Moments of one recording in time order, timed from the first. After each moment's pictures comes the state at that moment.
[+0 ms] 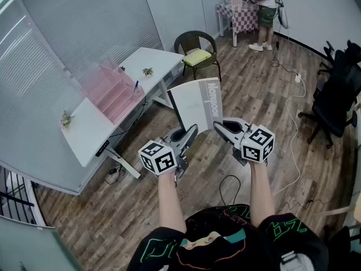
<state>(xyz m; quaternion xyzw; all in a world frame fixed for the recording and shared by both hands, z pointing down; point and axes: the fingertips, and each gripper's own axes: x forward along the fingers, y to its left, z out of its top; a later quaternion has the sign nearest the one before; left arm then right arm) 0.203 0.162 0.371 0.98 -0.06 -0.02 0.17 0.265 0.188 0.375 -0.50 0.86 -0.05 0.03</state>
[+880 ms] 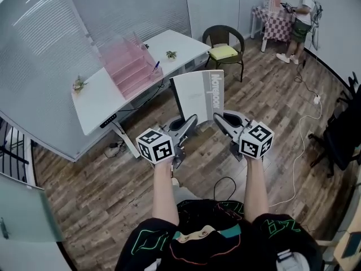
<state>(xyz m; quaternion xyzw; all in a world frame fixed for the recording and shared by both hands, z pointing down) 0.189 0.154 0.377 0.98 -0.14 -0.04 0.16 0.257 0.169 0.385 -0.44 0.90 -0.05 0.05</state>
